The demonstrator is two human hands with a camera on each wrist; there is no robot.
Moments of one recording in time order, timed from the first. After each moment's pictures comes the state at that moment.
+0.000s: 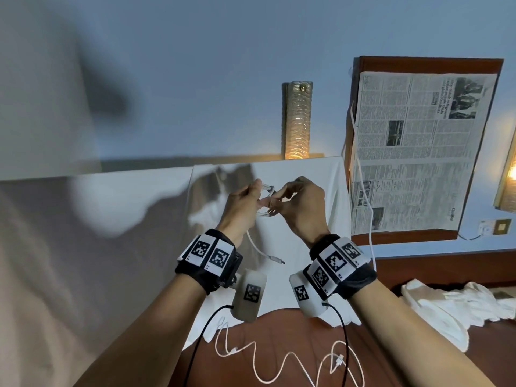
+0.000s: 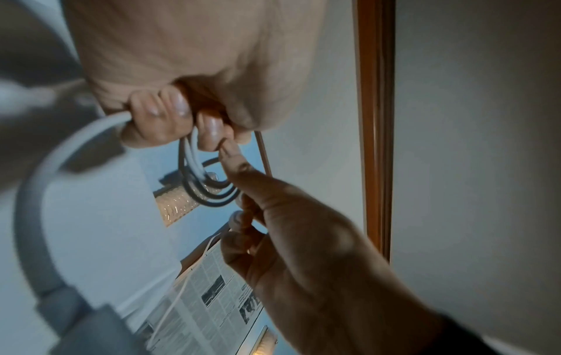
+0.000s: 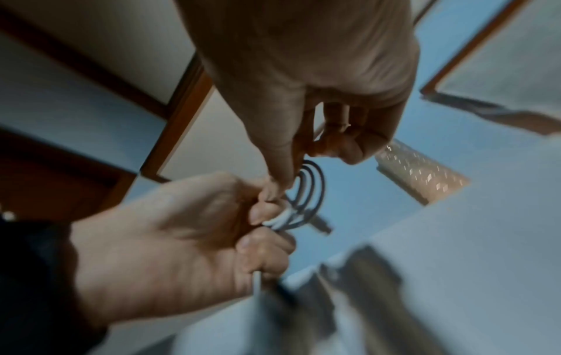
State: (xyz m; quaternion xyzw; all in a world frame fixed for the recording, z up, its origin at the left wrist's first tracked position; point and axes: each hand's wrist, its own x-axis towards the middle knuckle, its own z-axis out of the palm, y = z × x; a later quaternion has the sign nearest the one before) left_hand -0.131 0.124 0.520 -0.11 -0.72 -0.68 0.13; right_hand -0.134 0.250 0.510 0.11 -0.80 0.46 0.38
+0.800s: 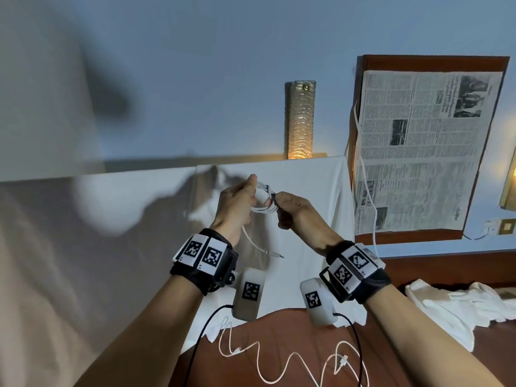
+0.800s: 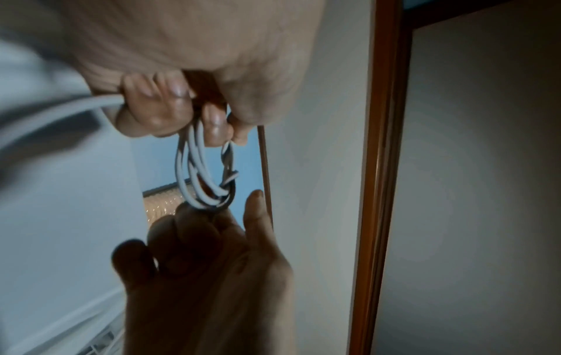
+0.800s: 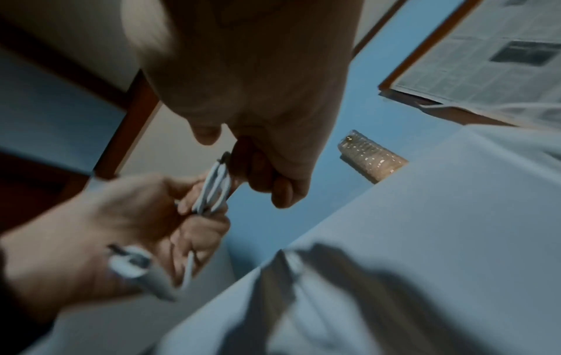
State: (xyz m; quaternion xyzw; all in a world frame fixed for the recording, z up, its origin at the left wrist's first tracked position) left_hand -0.135 0.108 0.523 -0.07 -0.67 -0.73 0.14; right_hand -0.132 0.257 0.497 0.25 -0.72 0.64 0.10
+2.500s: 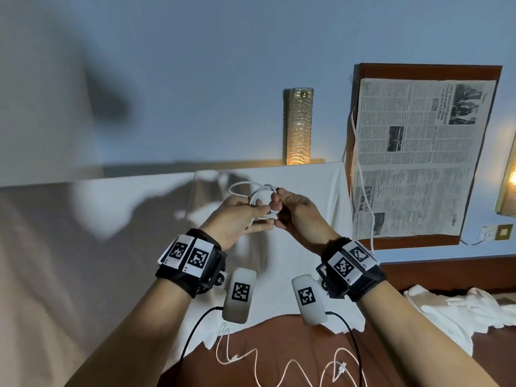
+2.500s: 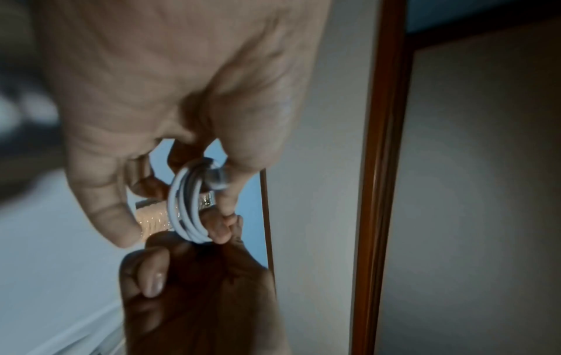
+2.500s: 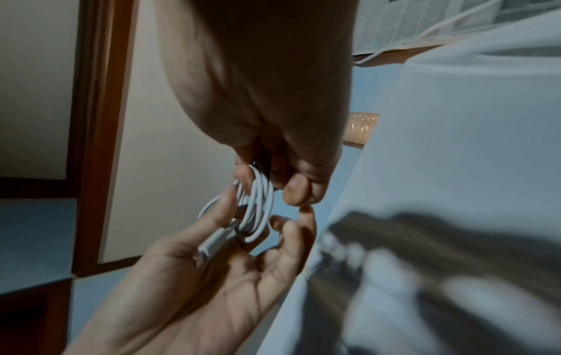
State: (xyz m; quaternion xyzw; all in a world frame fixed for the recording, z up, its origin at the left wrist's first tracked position) left_hand -0.126 0.100 0.526 -0.15 -0.67 -0.73 -0.02; right_hand -0.131 0.253 0.511 0.24 -0.62 0.74 0.04
